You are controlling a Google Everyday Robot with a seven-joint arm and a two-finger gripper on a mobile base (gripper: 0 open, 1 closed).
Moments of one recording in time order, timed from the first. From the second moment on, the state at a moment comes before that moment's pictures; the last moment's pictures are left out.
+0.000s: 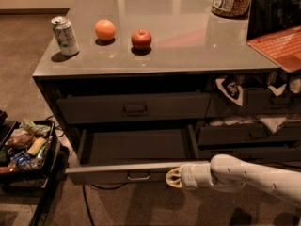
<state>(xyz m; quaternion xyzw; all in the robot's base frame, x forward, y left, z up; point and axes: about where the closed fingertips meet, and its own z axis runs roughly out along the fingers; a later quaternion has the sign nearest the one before) 0.504 -0.096 0.400 -0.73 0.56 0.11 0.38</state>
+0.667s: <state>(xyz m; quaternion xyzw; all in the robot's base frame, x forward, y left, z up) 0.537 -0.115 0.385 -0.72 0.58 0.10 0.37</state>
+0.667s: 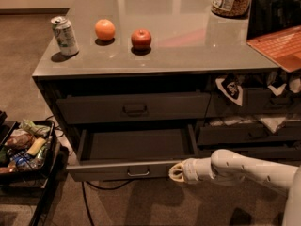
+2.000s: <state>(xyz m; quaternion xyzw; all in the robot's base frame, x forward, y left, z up) 0.589 -0.131 0.384 -0.68 0.58 0.10 0.44</state>
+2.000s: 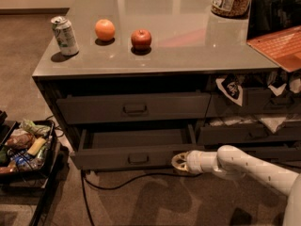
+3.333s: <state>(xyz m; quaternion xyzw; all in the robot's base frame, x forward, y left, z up) 0.623 -0.124 0.380 -0.61 0.57 0.09 0.54</state>
